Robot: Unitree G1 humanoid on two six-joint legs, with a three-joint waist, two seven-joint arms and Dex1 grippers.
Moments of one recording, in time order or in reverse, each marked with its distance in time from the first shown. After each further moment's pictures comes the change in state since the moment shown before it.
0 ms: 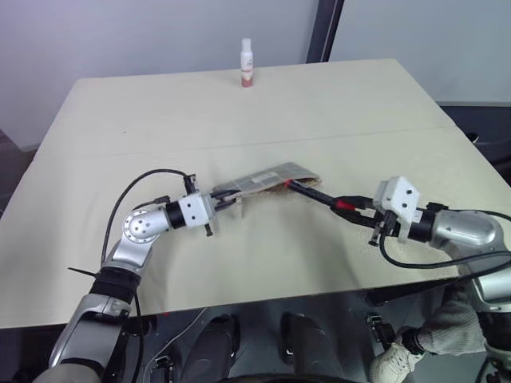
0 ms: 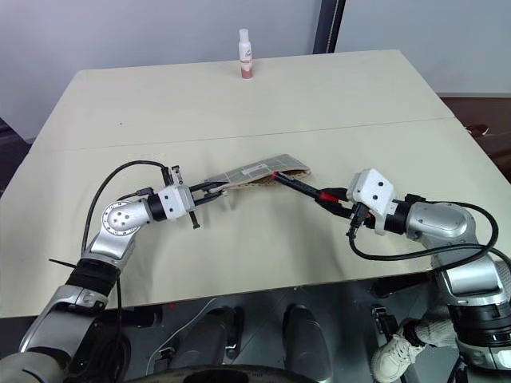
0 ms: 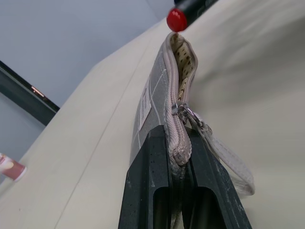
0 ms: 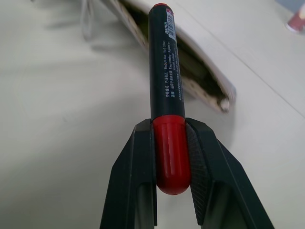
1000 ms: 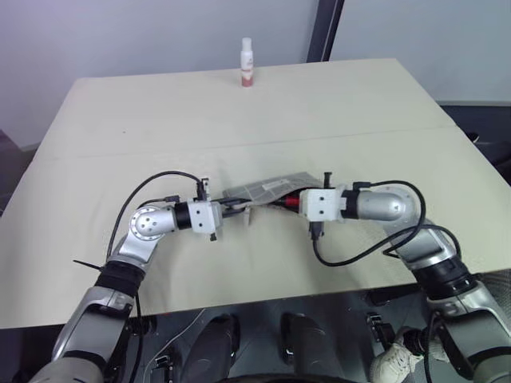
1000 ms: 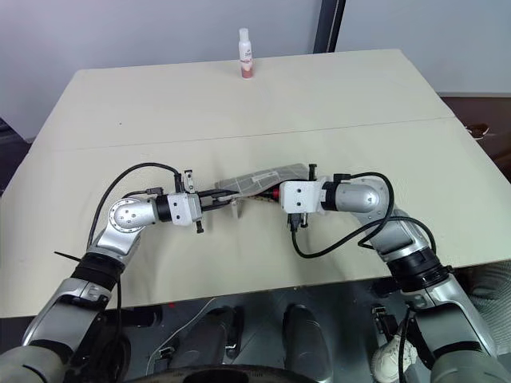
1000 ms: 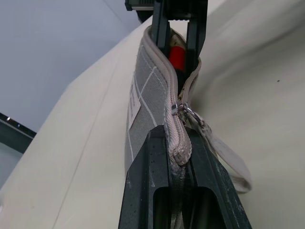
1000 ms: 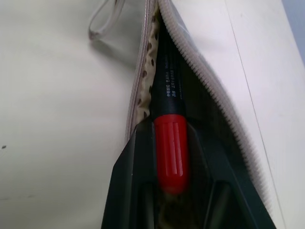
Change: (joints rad) left arm -0.042 -0.003 -0.052 0.034 0.021 -0.076 -0.082; right arm -0.365 0.133 0.396 0.220 -0.442 -0.306 -0.042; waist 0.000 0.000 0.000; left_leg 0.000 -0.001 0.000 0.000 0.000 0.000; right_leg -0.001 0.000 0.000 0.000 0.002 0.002
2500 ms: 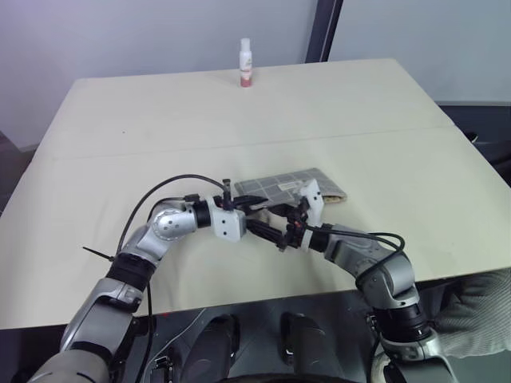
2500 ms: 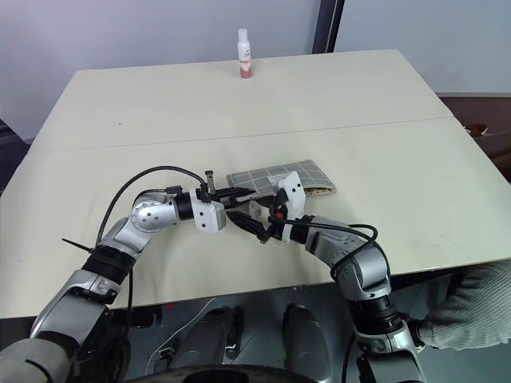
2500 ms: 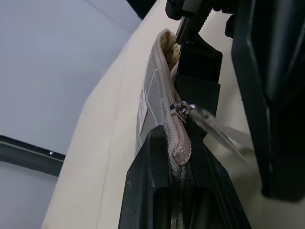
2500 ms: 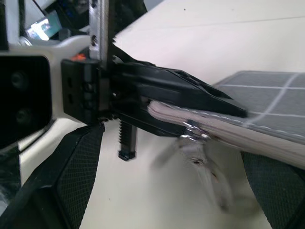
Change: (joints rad) left arm -0.057 -0.028 -0.080 -0.016 0.303 -0.081 0.268; right arm 0.239 0.429 -0.188 -0.270 0.720 0.846 -0.333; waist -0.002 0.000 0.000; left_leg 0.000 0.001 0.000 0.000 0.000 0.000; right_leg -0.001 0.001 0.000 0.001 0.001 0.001
